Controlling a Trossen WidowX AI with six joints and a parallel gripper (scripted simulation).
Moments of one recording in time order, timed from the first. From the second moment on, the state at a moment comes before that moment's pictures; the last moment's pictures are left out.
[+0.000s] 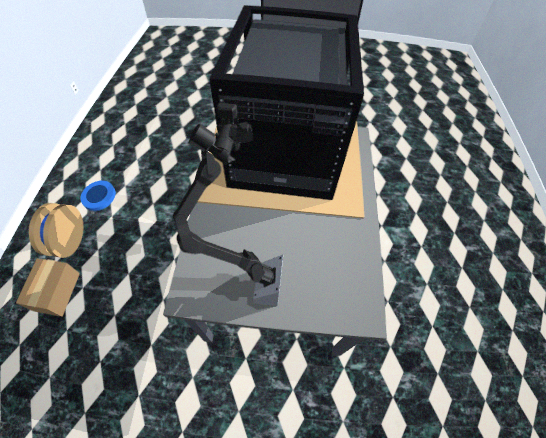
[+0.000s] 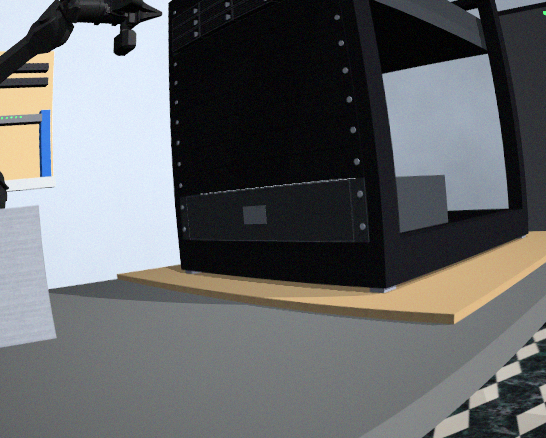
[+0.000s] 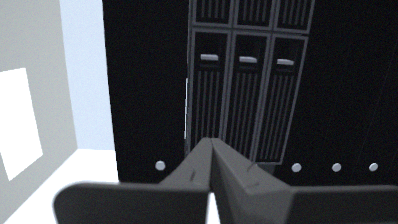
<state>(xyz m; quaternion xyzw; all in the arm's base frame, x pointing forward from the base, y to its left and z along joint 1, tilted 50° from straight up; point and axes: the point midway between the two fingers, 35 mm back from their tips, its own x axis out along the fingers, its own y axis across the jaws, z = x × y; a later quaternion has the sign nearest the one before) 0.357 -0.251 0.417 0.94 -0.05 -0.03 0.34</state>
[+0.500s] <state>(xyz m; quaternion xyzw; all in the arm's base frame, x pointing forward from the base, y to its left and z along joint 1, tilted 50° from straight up) 0.353 -0.233 0.395 0.94 -0.05 -0.03 0.34</state>
